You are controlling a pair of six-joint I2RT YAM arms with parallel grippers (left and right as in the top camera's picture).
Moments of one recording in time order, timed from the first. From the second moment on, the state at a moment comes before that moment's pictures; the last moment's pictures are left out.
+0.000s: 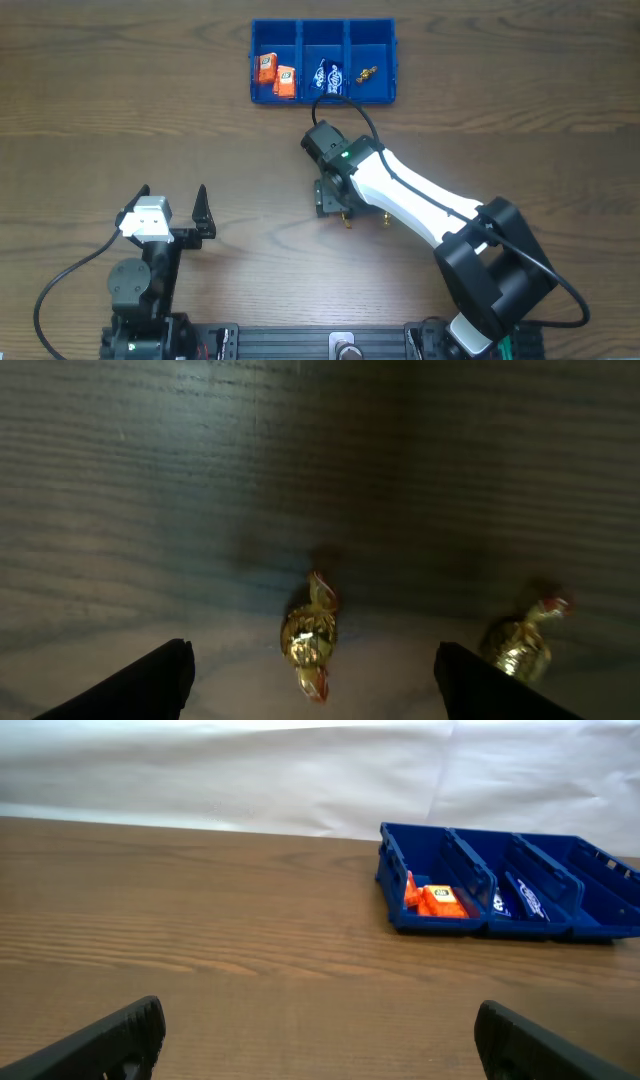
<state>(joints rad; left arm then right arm) -0.02 0.04 0.02 -0.12 0.05 -0.08 0.68 1.79 1.15 -0.87 0.03 0.59</state>
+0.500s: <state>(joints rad) -0.02 0.04 0.02 -0.12 0.05 -0.08 0.68 1.85 1.13 -0.82 0.02 0.64</state>
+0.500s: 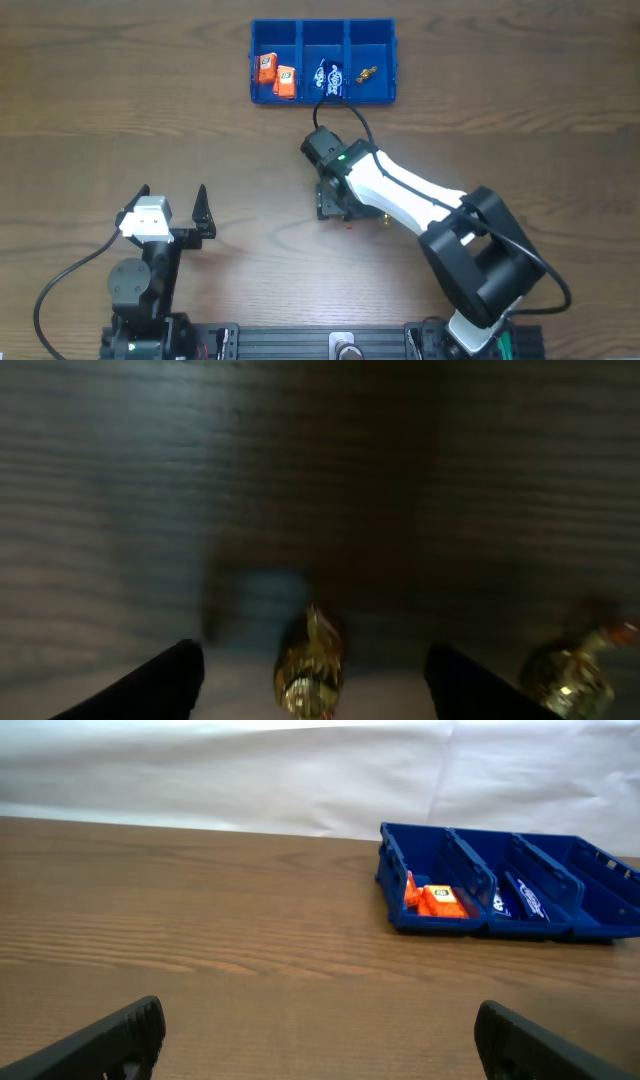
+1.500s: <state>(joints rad) -0.02 0.04 0.02 -0.12 0.05 -0.08 0.68 1.88 1.13 -0.81 0.02 0.65</state>
